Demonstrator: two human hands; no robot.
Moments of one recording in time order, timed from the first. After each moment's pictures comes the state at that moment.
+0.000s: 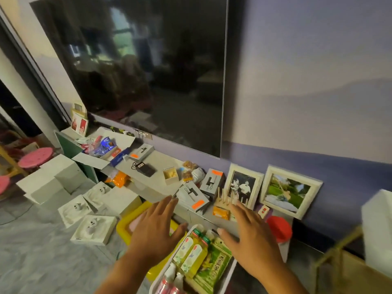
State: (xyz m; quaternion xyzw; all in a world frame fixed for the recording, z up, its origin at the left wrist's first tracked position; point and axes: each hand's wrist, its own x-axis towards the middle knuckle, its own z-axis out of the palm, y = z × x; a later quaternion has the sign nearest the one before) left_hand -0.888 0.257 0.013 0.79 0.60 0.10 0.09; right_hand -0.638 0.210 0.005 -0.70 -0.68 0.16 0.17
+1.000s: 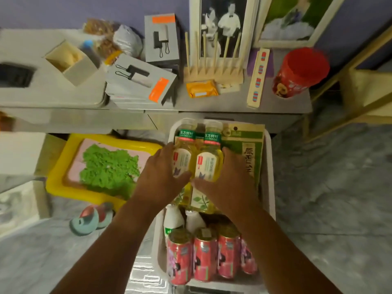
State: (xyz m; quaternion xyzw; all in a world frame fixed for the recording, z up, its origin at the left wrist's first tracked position) left_hand -0.923 0.404 -0.420 0.81 0.47 0.00 0.34; right_hand -0.795 0.293 -0.414 -0.88 -0.30 0.31 0.22
